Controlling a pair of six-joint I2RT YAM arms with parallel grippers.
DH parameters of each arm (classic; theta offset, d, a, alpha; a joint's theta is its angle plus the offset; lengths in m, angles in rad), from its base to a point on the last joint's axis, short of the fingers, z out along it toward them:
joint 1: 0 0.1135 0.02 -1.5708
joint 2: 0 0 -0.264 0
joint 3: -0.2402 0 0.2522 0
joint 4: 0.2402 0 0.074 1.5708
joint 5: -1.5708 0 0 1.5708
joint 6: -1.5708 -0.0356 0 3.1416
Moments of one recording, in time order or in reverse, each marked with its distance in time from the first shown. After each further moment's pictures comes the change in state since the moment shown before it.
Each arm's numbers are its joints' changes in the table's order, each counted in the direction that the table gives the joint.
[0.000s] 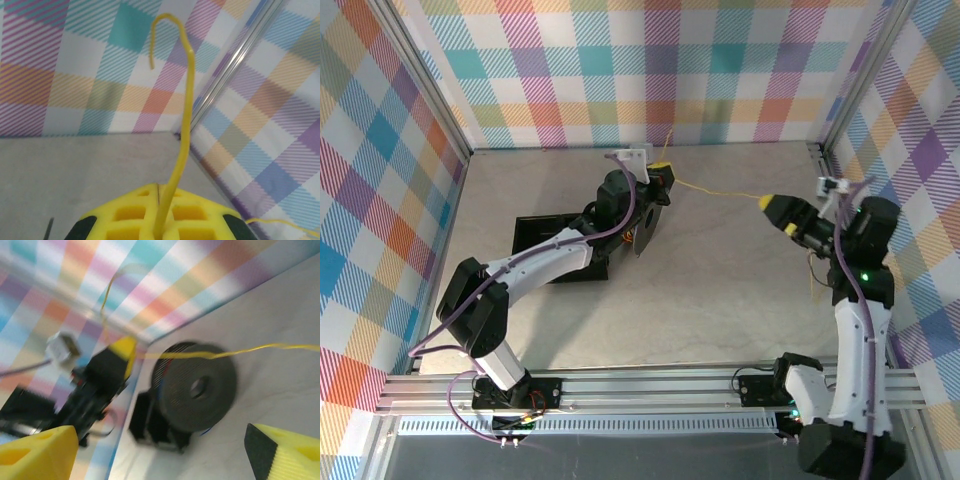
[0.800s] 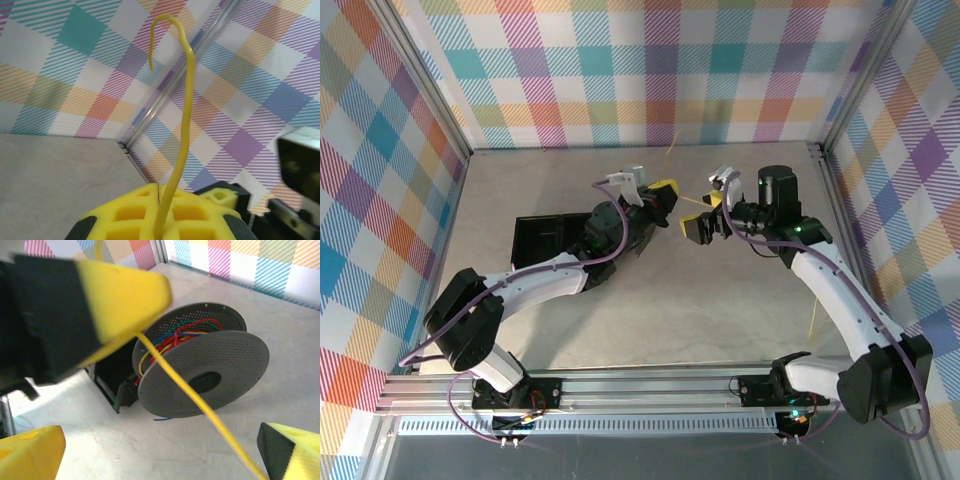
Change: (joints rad) left arm -0.057 -0.098 0.254 -0.328 -0.072 0.160; right arm 0.504 0.332 -0.105 -0.040 -0.303 0.740
